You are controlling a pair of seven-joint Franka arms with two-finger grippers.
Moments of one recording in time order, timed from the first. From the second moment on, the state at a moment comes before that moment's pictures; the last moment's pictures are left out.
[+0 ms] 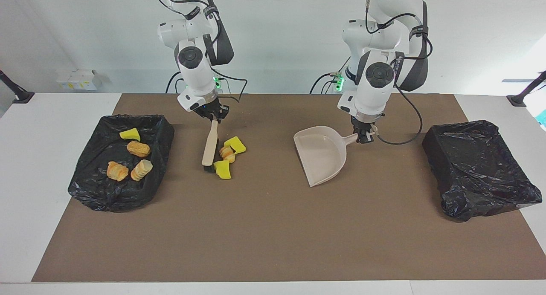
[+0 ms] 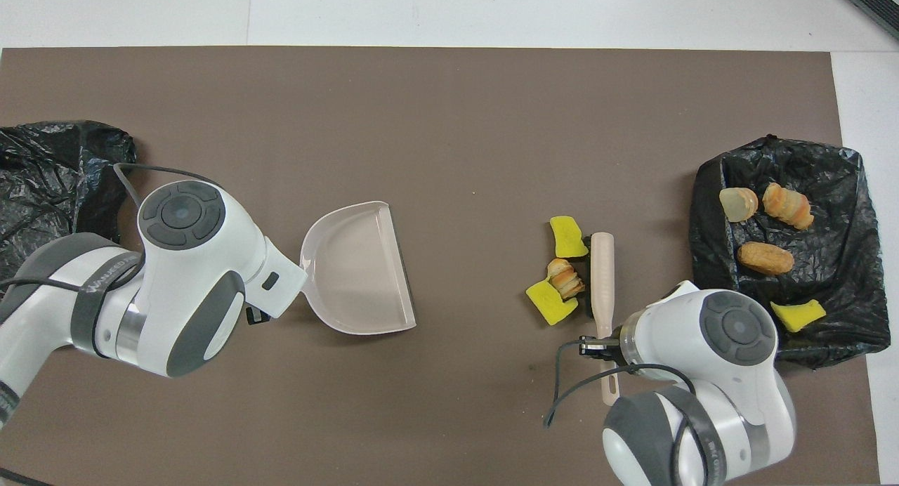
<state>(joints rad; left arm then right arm) -0.33 0.03 -0.04 -2.12 0.09 2.00 1.00 0.23 -0.21 0.09 -2.49 0.13 2.15 0.35</state>
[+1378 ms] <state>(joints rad) -0.36 0.01 -0.04 -2.24 0.13 2.18 1.00 0.57 0.05 0.10 -2.25 0.18 2.23 0.71</state>
